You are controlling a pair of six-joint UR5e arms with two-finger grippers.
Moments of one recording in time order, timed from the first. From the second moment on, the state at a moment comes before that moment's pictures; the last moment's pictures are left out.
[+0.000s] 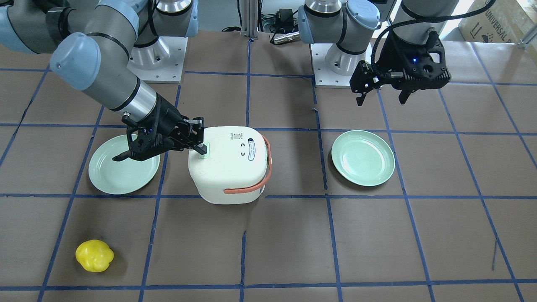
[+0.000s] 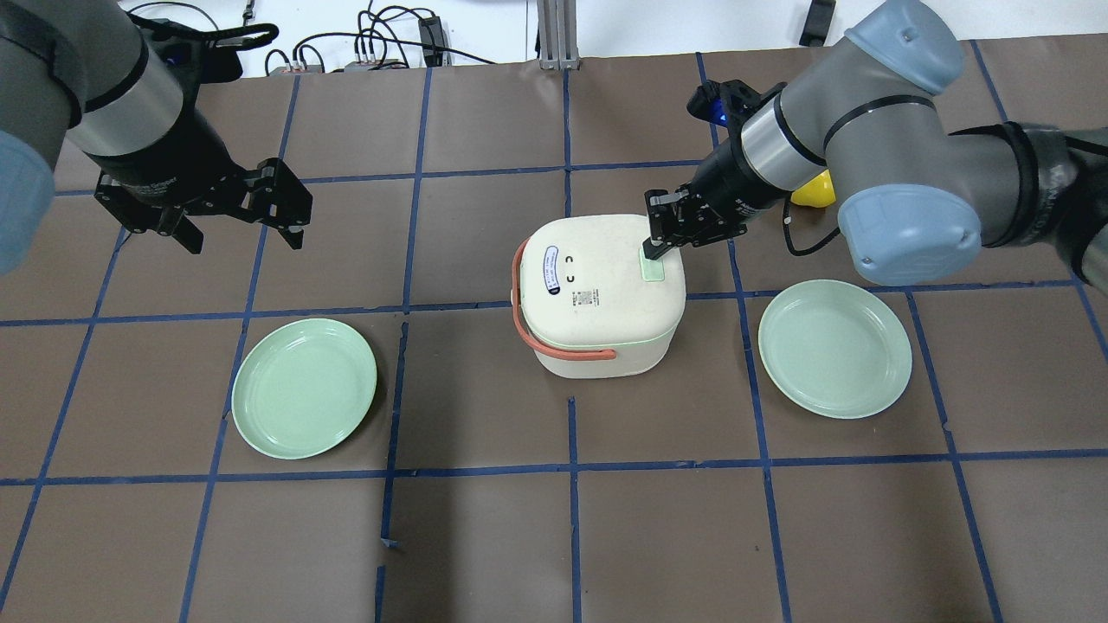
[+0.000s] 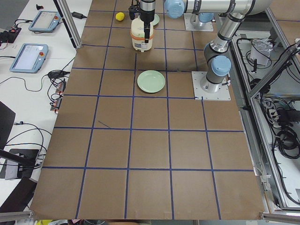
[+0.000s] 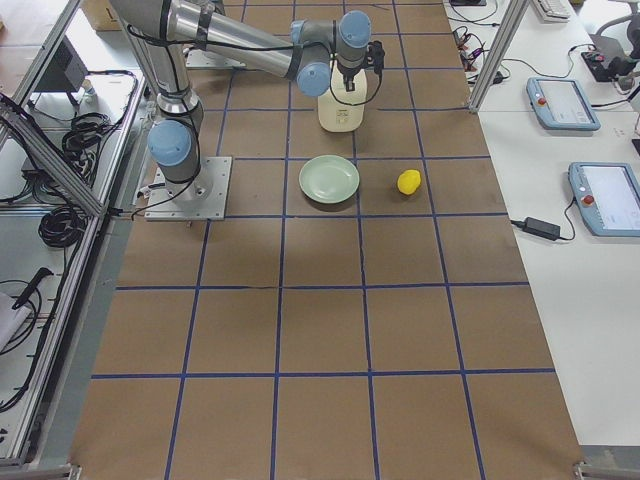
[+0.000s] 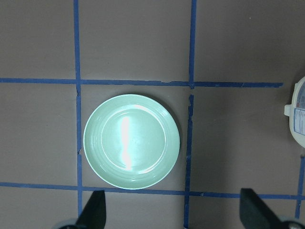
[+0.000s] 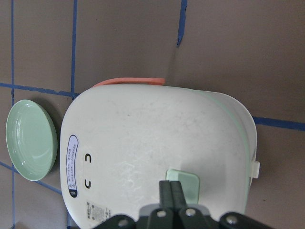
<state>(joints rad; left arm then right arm) -1.51 -1.48 -1.67 -1.53 1.62 0.03 1.57 -1.45 1.85 -1.99 -1.04 -0.09</state>
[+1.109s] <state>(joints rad) -1.51 -1.48 -1.67 -1.53 1.62 0.03 1.58 -1.44 1.85 -1.99 -1.04 -0.10</state>
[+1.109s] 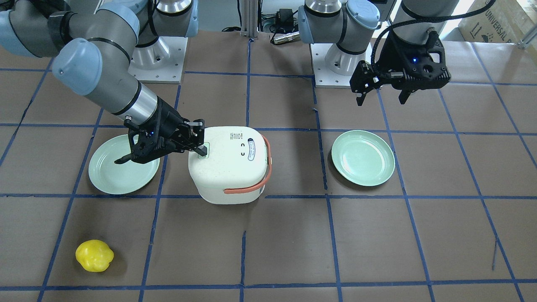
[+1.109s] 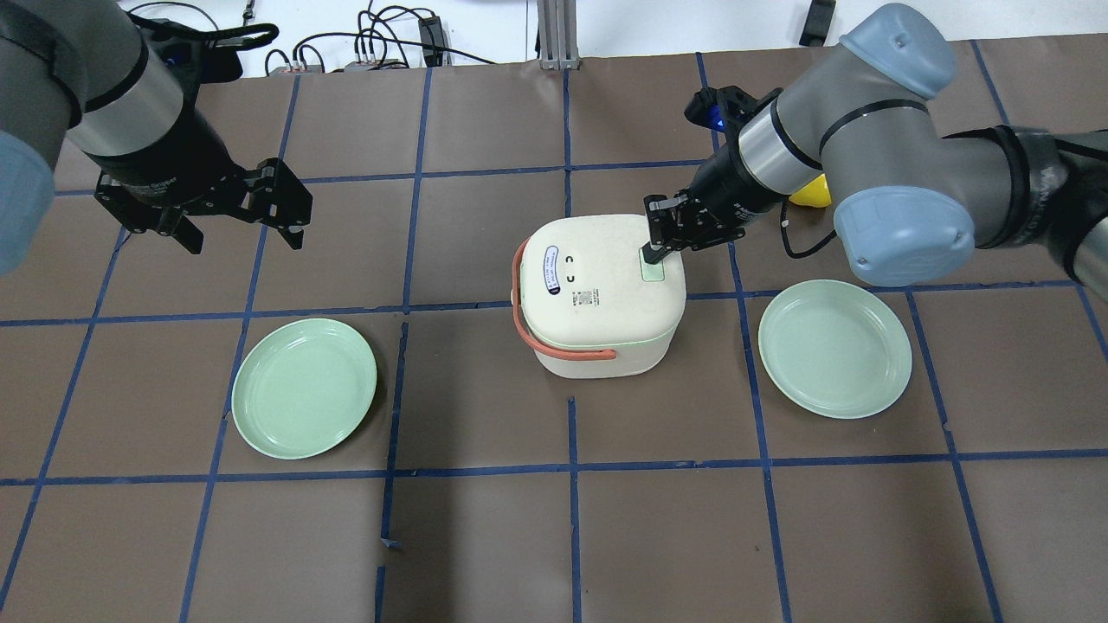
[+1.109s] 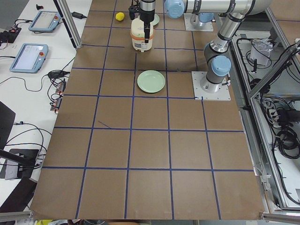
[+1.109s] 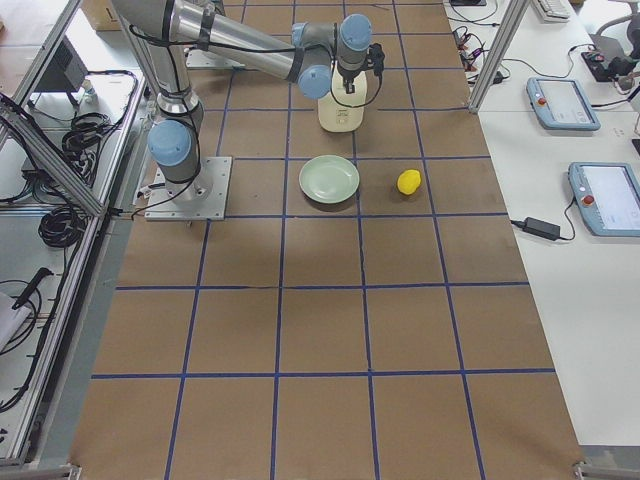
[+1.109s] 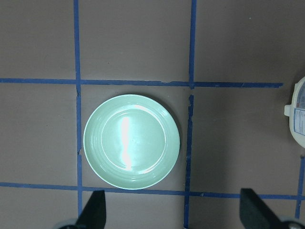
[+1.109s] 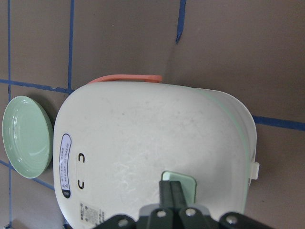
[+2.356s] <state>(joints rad) -1.51 -1.48 -1.67 -1.53 1.62 0.03 1.58 -1.44 1.83 -1.99 -1.05 -0.11</state>
